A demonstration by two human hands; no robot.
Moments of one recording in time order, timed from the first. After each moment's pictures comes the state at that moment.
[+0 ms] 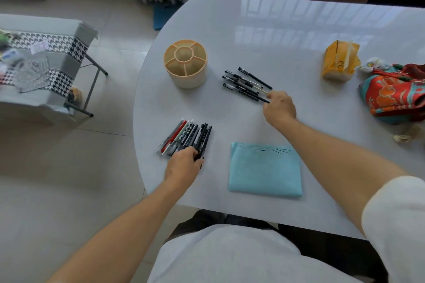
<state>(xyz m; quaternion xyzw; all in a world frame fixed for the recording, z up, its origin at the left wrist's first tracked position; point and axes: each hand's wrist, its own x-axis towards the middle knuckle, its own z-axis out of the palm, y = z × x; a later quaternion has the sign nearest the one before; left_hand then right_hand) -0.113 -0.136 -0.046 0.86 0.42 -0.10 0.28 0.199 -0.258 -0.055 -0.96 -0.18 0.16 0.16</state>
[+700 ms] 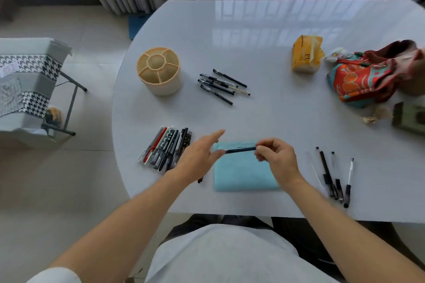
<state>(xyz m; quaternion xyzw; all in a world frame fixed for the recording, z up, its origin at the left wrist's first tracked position) -0.044 -0.170 -0.017 0.90 0.17 -0.09 0.38 0.071 -0.391 -0.017 -0.71 0.01 0.29 0.64</state>
